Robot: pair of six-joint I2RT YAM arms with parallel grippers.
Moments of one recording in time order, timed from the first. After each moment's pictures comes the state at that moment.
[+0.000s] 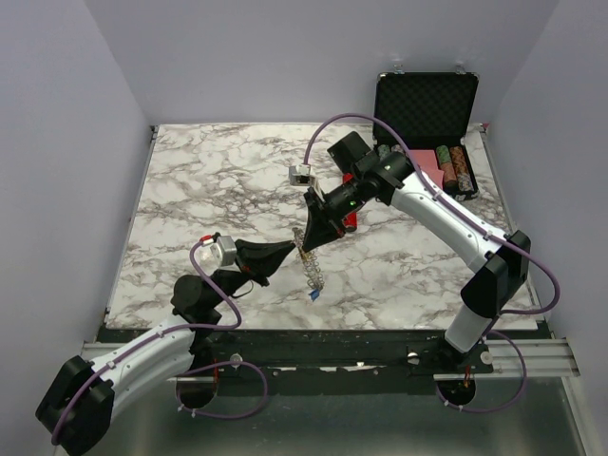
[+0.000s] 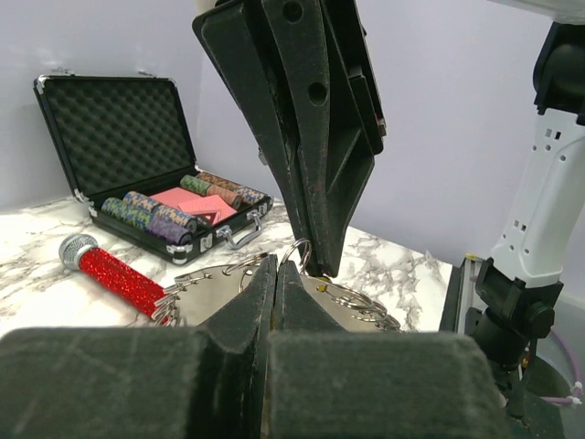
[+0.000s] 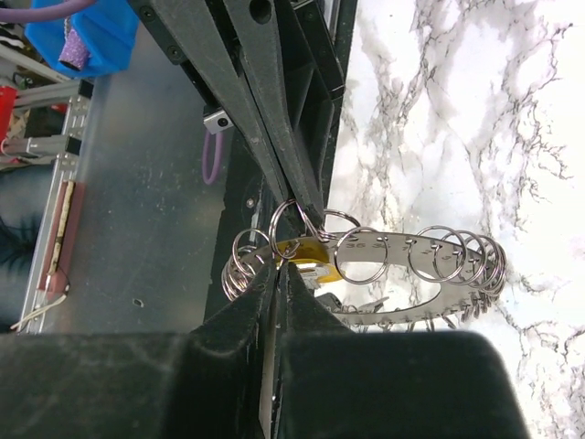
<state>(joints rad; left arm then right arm) -0.66 0.72 0.12 1.06 0.33 -0.37 0.73 1.72 1.72 -1.02 -1.05 -0.45</state>
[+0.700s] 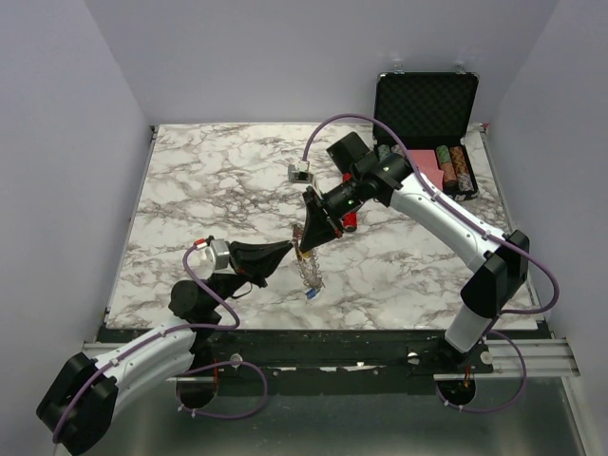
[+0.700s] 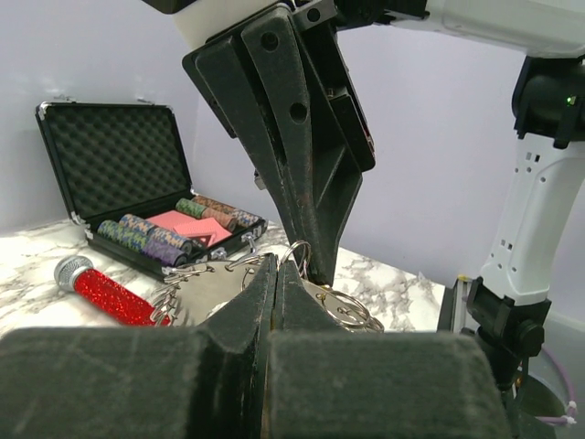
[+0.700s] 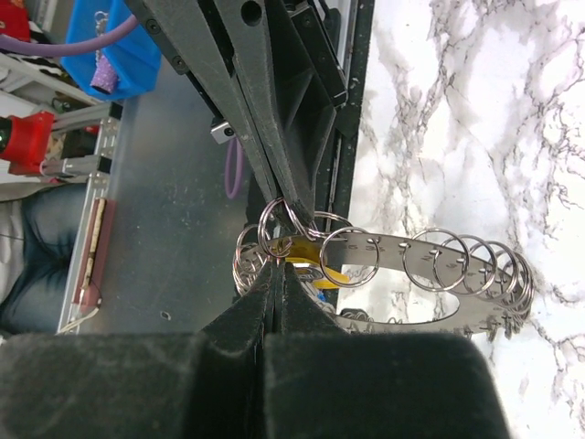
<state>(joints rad) -0.66 0.73 0.09 1.18 0.32 -0.40 0.73 1.72 1.70 -0.96 -1.07 -0.35</state>
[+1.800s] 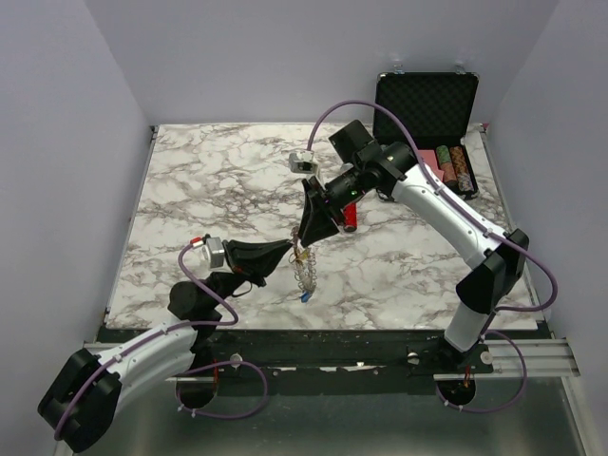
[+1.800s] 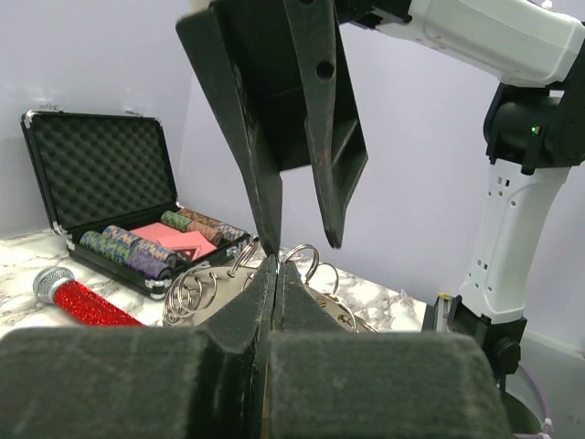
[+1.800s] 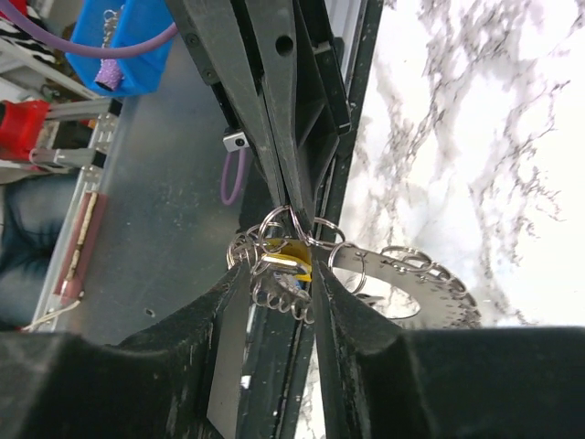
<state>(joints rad) -0.65 0.77 0.09 1.27 0.32 -0.47 0.71 1.76 1.82 -1.05 -1.13 -0.44</state>
